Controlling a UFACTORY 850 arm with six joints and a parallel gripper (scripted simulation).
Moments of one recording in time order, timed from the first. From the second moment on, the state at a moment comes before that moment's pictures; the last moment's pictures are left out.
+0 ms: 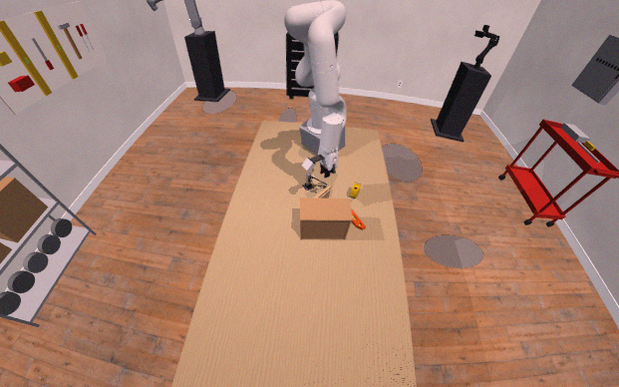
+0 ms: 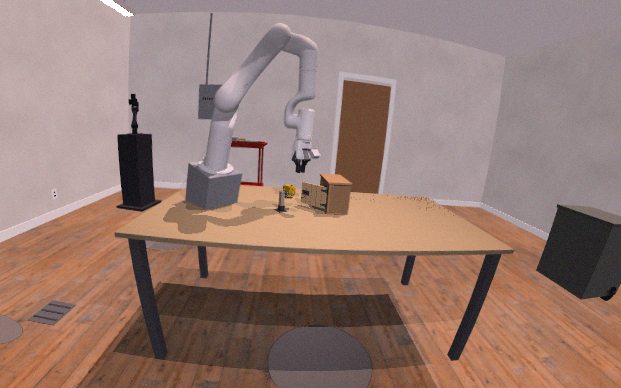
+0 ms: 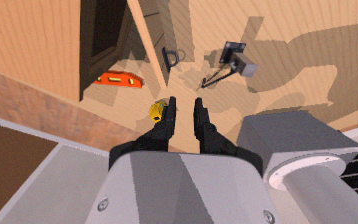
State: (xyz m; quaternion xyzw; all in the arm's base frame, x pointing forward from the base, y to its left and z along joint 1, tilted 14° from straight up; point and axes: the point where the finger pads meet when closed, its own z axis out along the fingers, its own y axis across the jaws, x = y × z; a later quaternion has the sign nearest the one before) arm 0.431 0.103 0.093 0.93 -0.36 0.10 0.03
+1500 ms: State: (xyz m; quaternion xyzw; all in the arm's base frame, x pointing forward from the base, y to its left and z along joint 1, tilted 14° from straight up) arm 0.359 0.063 0.086 0.83 -0.55 0.11 0.00
